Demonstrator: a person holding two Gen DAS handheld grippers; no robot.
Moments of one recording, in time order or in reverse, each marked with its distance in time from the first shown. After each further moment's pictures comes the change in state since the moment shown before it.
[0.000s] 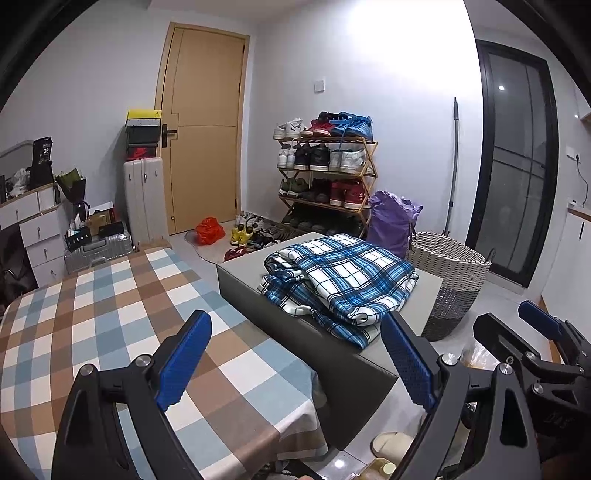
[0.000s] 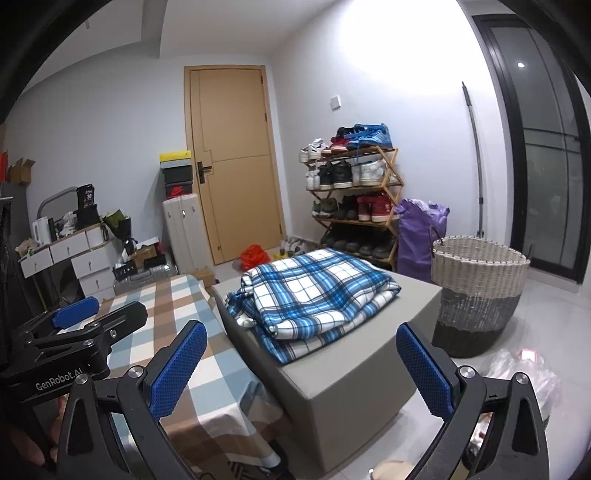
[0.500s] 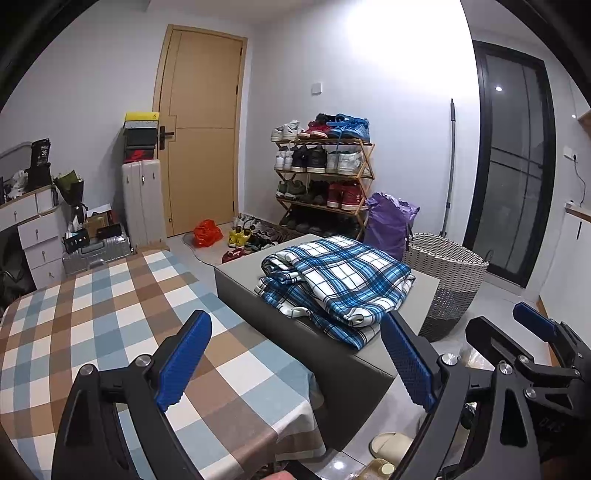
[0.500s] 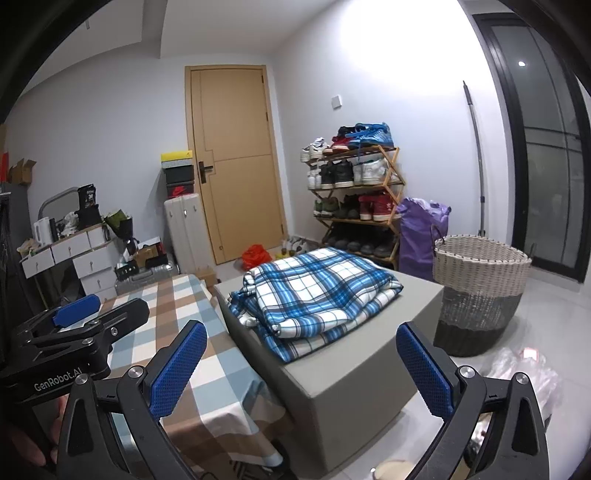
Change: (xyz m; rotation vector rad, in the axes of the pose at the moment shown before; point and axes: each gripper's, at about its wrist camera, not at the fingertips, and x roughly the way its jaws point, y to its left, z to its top) left arm -0.001 -0.006 -0.001 0.004 -0.005 -0.003; right arm 0.000 0.003 0.000 0.001 0.001 0.007
